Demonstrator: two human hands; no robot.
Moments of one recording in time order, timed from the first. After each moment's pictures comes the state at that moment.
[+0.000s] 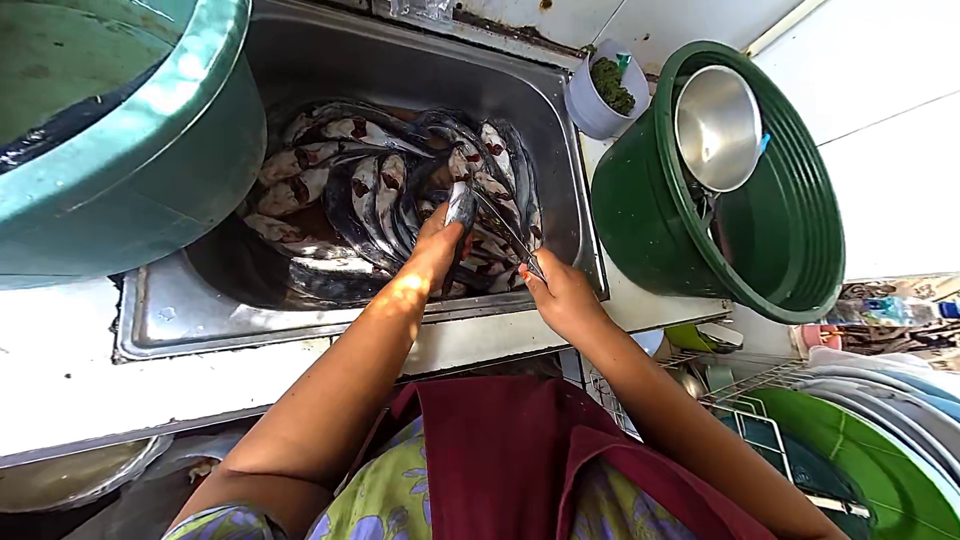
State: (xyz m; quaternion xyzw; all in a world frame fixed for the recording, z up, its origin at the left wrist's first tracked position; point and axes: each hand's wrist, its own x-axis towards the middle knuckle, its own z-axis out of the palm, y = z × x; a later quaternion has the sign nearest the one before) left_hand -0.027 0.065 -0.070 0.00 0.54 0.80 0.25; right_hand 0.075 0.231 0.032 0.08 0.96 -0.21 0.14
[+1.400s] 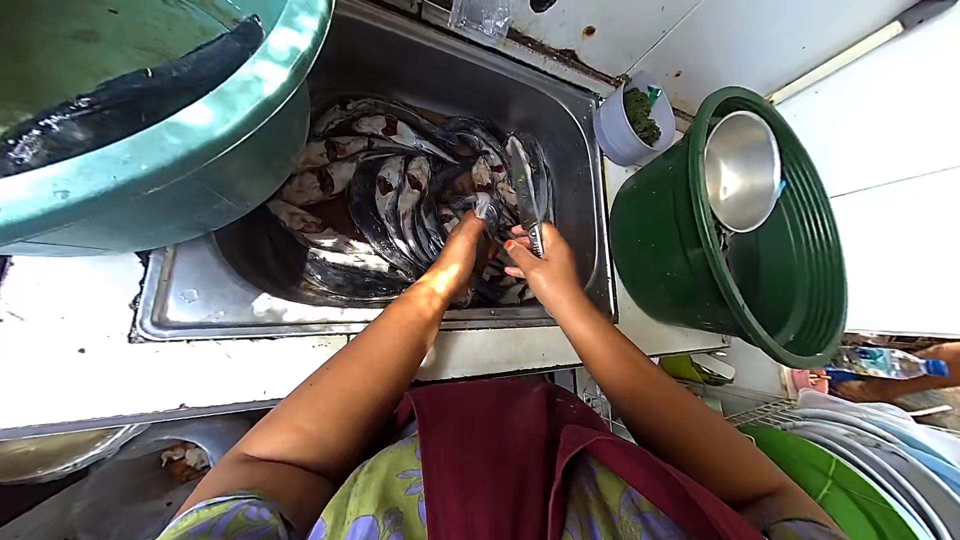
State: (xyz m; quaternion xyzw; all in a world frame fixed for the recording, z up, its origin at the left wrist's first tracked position) left_hand -0.027 0.068 -0.068 -0.06 0.51 0.82 0.25; right_hand 0.013 0.199 0.000 0.17 0.86 -0.48 0.07
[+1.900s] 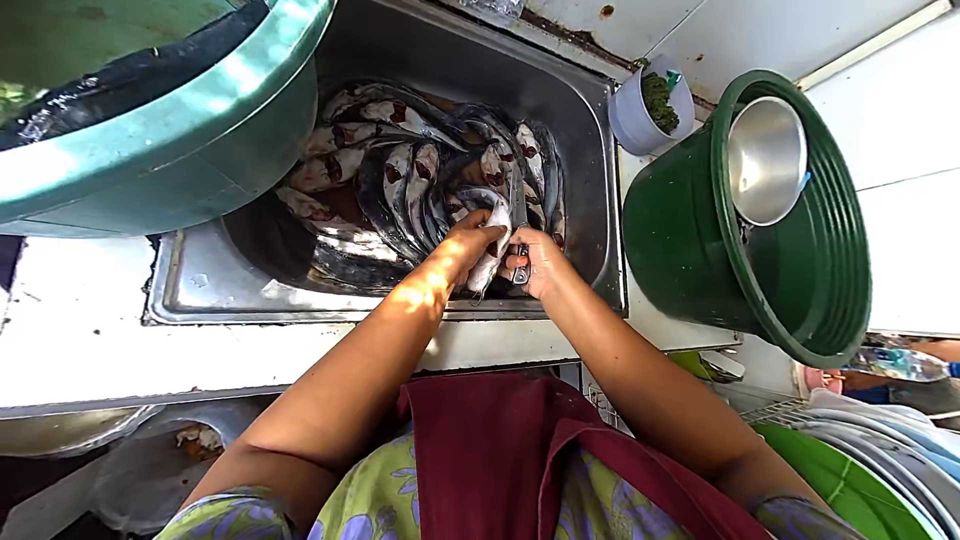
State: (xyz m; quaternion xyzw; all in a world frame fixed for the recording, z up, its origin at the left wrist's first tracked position) left_hand -0.033 0.063 -0.067 -0.12 0.51 0.77 0.36; right_hand -0.008 0.184 -0.029 0.39 0.58 -0.69 0.16
